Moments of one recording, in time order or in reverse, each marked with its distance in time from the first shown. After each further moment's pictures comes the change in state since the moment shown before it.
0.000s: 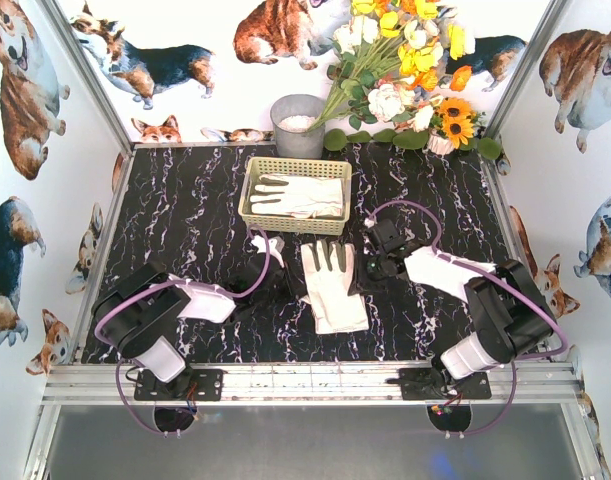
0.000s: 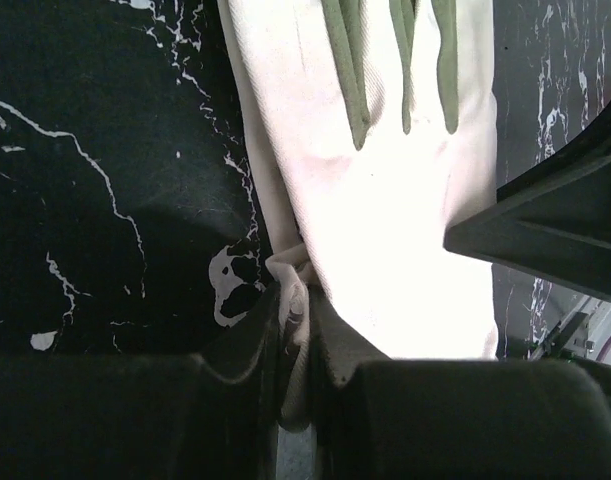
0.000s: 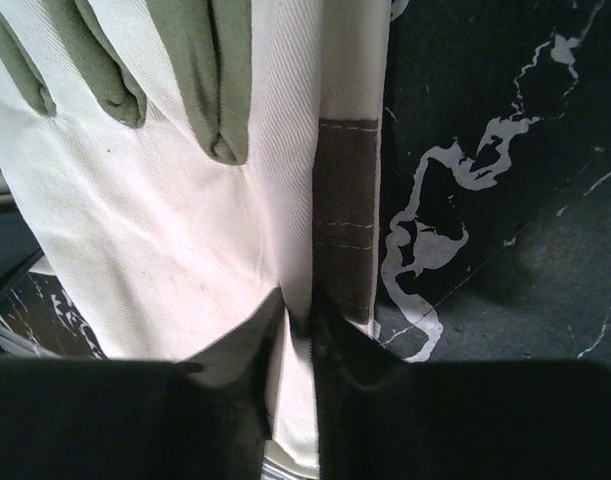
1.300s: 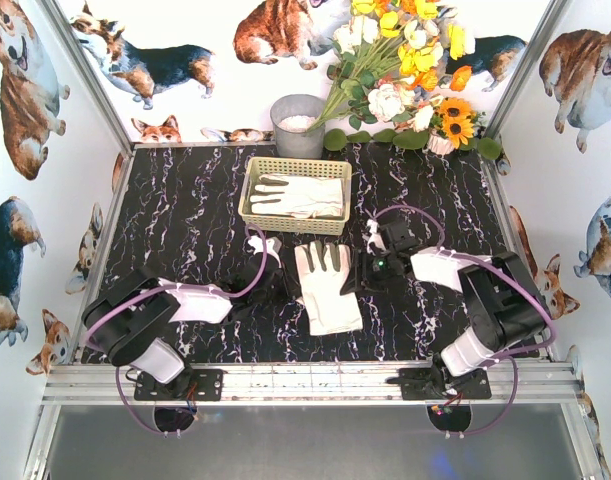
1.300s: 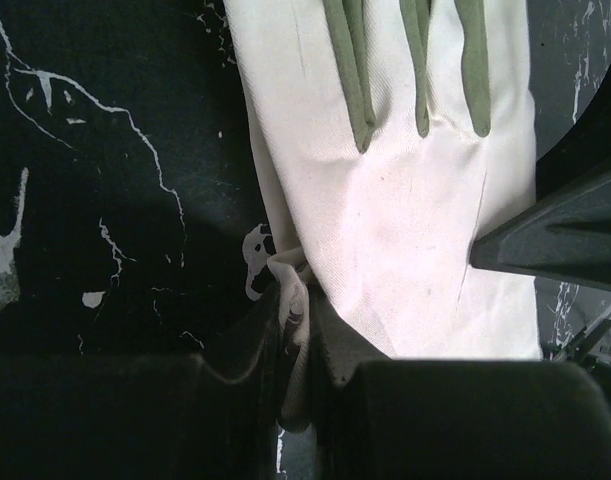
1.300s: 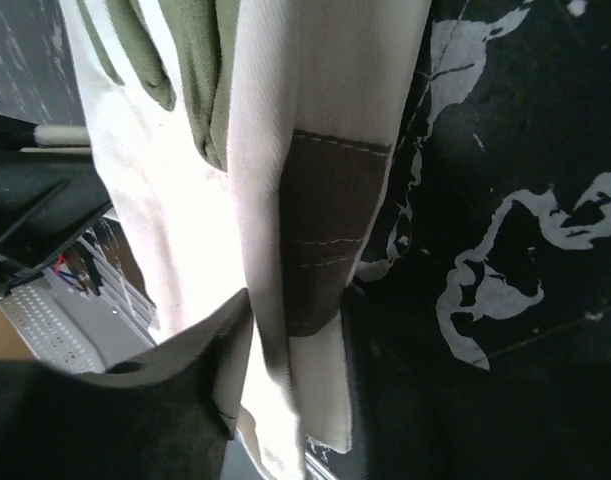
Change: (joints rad) left arm 0.000 -0.061 0.005 -0.122 -0.037 0.011; right arm -0.119 0.055 -0.061 0.161 -0.339 -0.045
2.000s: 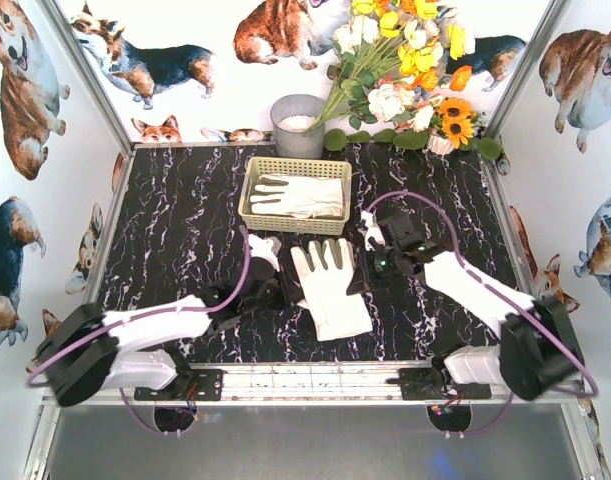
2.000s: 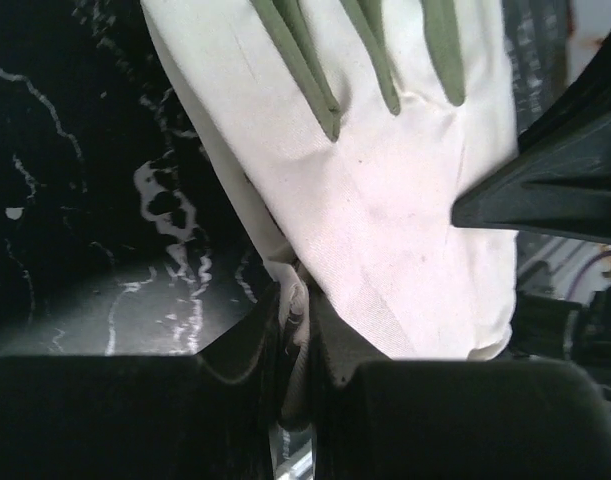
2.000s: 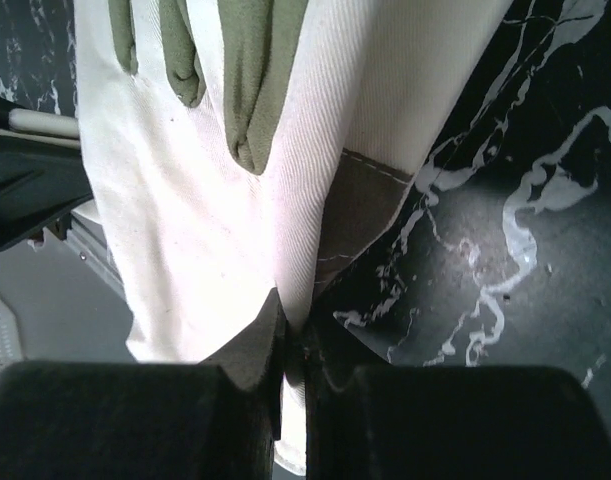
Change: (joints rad) left arm -0.100 -0.299 0.015 -0.258 -0.055 0.018; right arm 0.089 -0.247 0.088 -0.283 0.099 -0.134
